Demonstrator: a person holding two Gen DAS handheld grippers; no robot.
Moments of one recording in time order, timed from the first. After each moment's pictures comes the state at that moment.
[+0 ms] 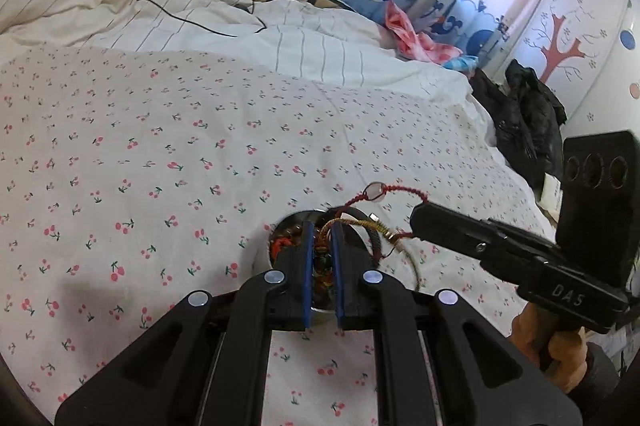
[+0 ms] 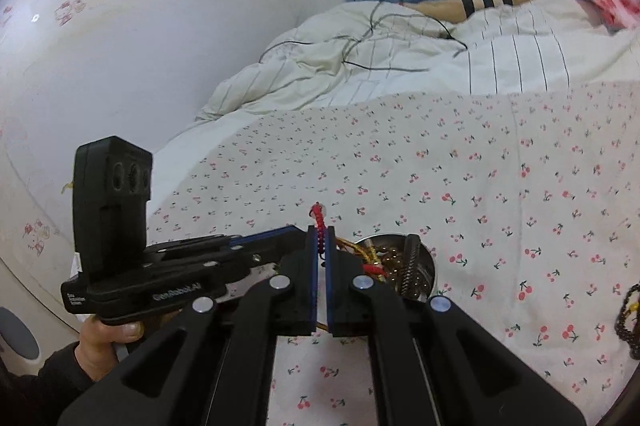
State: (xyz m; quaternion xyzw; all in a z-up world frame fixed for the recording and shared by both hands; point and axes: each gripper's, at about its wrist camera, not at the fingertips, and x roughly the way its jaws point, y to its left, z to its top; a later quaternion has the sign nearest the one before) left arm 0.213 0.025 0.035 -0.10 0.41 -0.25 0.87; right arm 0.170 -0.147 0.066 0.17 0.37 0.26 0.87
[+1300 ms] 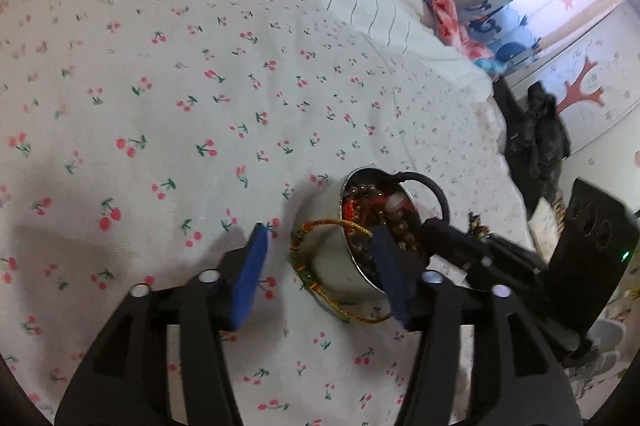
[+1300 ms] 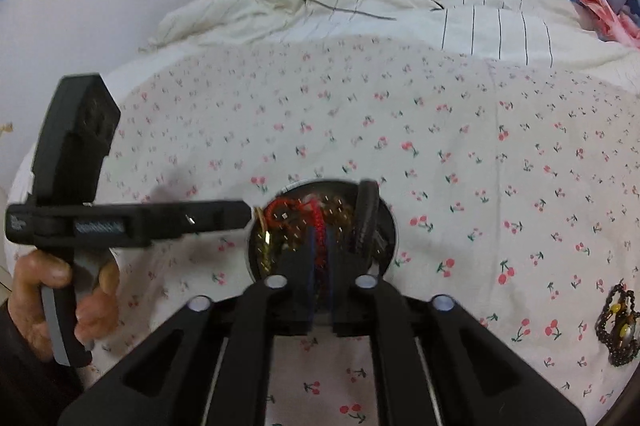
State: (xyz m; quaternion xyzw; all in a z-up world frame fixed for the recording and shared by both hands) left arm 0.248 0.059 -0.043 -0.21 0.50 -0.25 0.80; right arm 0.187 -0.118 0.010 0.05 0.45 0.19 0.87
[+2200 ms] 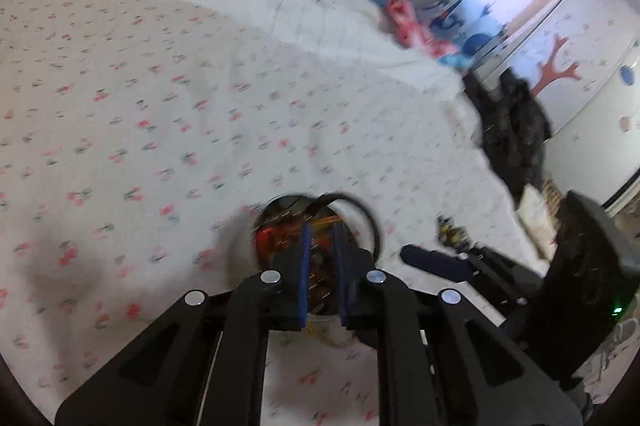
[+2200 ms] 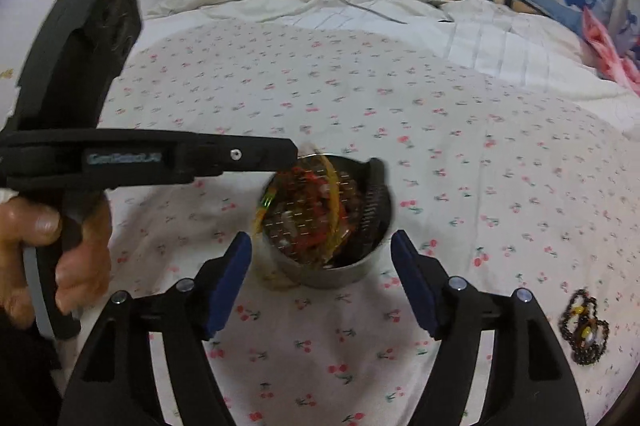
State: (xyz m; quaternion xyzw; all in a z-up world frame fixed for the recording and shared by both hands) left arm 0.242 0.018 0.000 -0.18 0.44 -0.30 0.83; right arm 0.158 -0.111 0.023 -0.03 0.45 0.18 0.87
